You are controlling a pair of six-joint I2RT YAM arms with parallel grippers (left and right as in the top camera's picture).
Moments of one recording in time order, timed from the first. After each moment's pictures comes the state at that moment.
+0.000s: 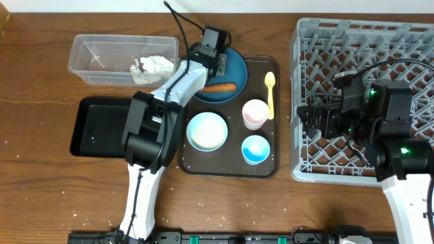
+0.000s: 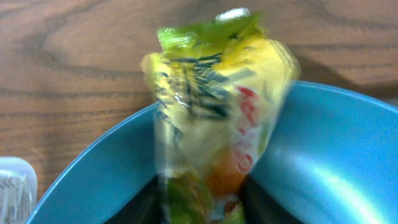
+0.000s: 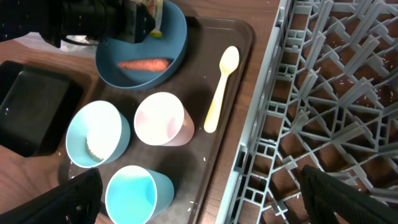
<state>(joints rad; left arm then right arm) -0.37 2.32 1.76 -0.37 -0.19 -0.16 0.04 1.10 1.06 -0.77 -0.38 0.04</state>
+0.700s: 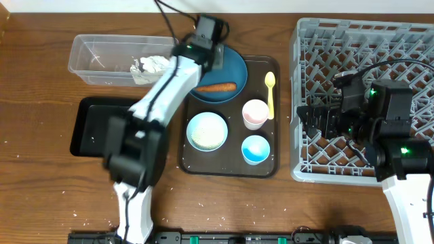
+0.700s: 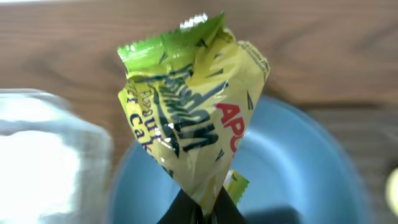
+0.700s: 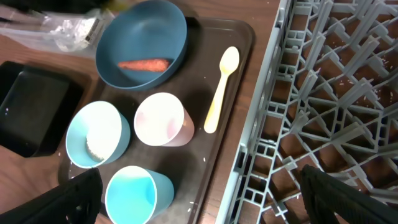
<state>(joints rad) -0.38 2.06 1.74 -0.55 -0.19 -0.26 0.04 1.10 1.06 -0.77 -0.38 0.04</state>
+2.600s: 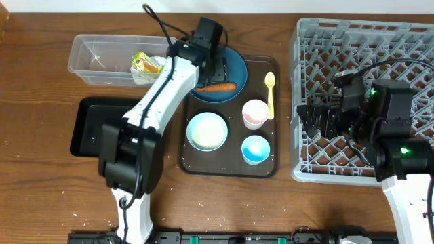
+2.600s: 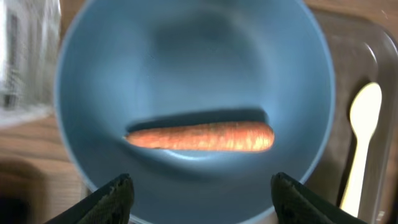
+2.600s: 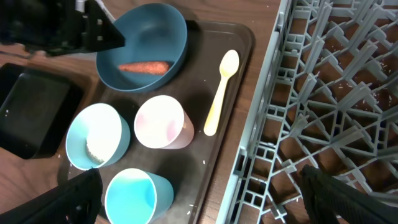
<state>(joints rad) -0.39 2.07 1.74 -0.84 -0.01 -0.55 0.04 1.10 1.06 -0.76 -0.38 0.04</state>
